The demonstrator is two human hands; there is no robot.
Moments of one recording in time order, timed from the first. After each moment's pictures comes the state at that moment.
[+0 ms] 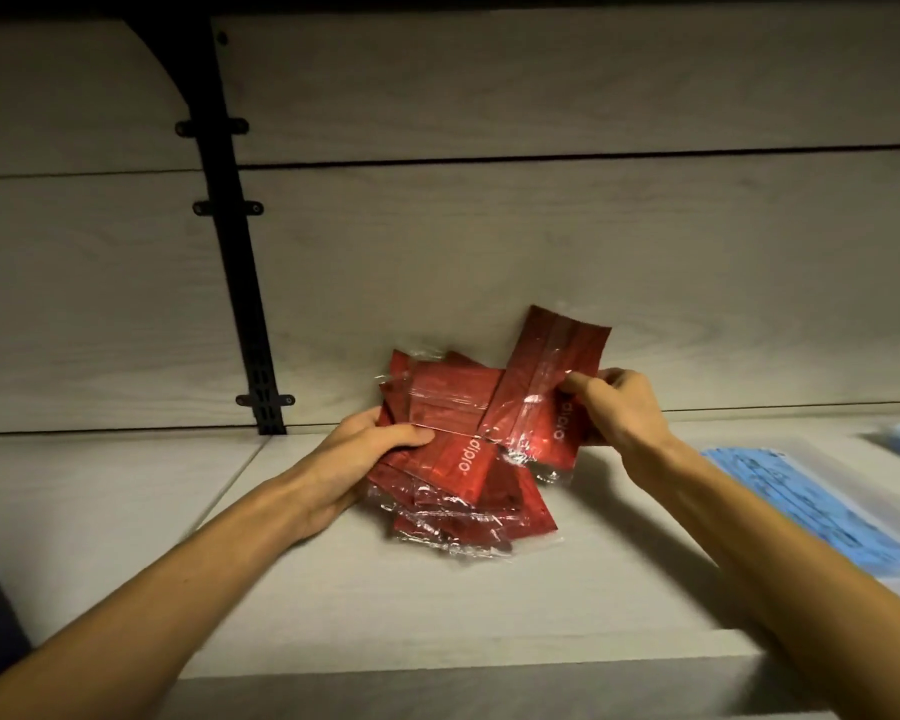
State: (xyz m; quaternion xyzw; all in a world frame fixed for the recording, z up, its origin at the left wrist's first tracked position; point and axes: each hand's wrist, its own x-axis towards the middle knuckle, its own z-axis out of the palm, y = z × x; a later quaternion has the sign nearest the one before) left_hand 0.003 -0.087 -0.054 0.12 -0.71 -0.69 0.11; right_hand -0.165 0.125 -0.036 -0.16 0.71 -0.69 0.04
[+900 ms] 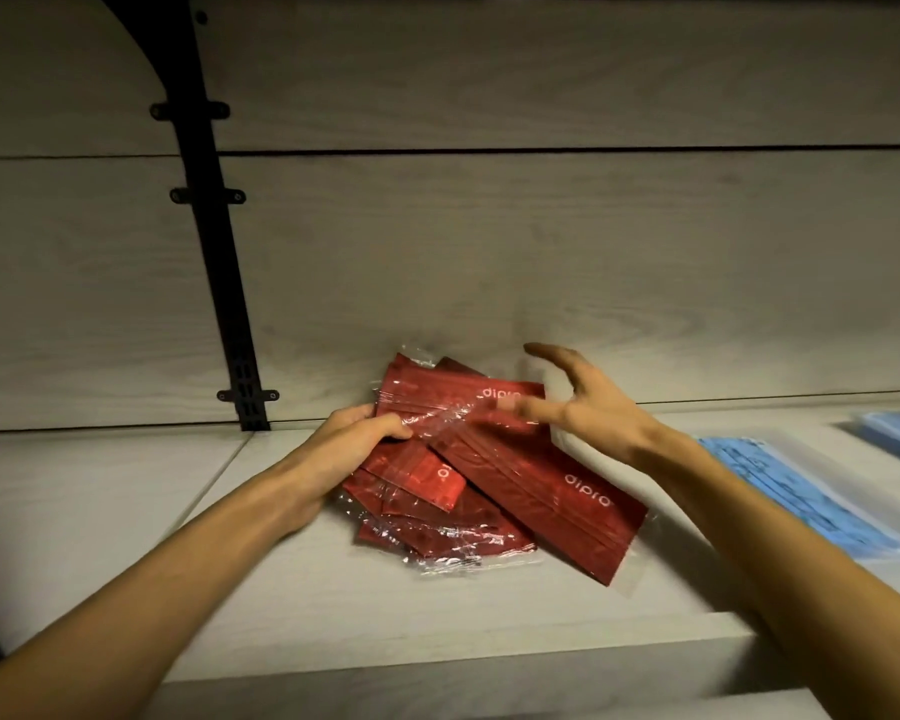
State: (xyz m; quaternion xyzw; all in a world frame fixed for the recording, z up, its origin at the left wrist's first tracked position) left_hand 0.001 -0.088 -0.053 0.18 -0.75 -0.62 0.13; right_hand -0.165 0.135 -0.038 -0.39 0.79 -0.48 0.02
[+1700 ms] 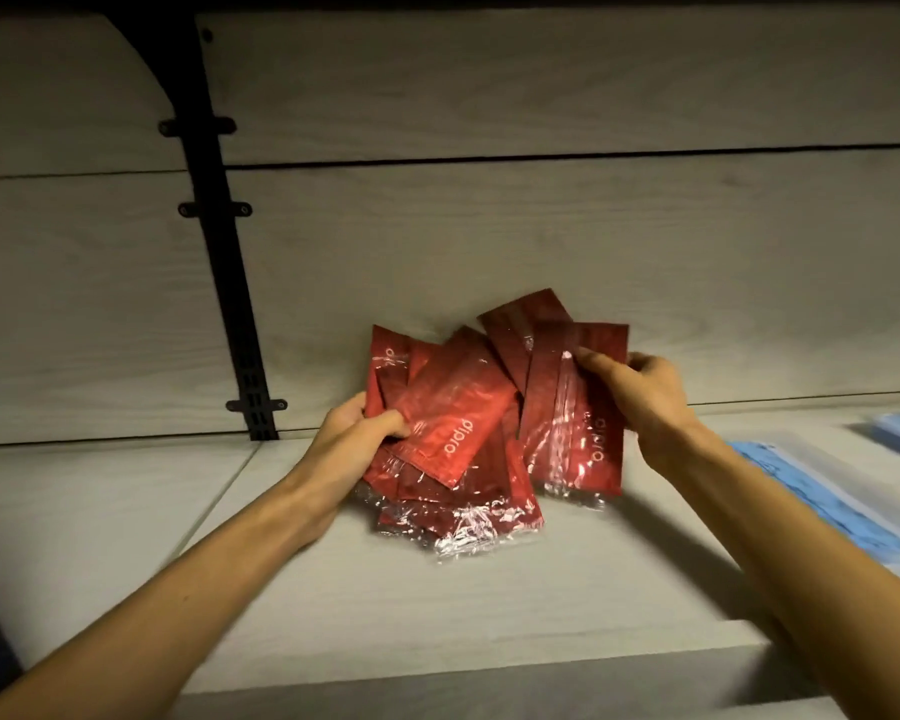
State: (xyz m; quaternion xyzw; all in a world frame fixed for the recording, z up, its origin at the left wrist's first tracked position) left_hand 0.002 -0.084 -0.051 0.13 -0.72 -0.65 0.22; right_hand -0.173 0.144 -0.027 -0.13 0.70 -0.70 -0.02
